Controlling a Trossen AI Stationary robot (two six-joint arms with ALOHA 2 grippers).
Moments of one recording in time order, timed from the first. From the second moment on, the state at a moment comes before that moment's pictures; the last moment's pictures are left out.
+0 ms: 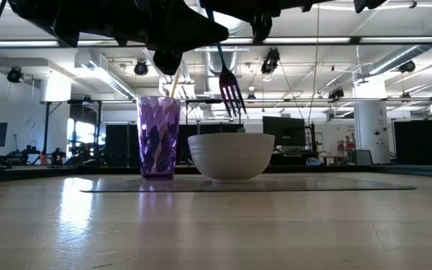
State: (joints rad) left arm -0.21 1.48 0.71 0.68 -0.20 -0.13; right arm 0.23 1.57 0.90 0.56 0.30 0.03
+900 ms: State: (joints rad) left arm -0.21 1.49 0.71 0.67 -0.20 -0.11; right arm 0.23 1.55 0.90 0.44 0.31 0.04
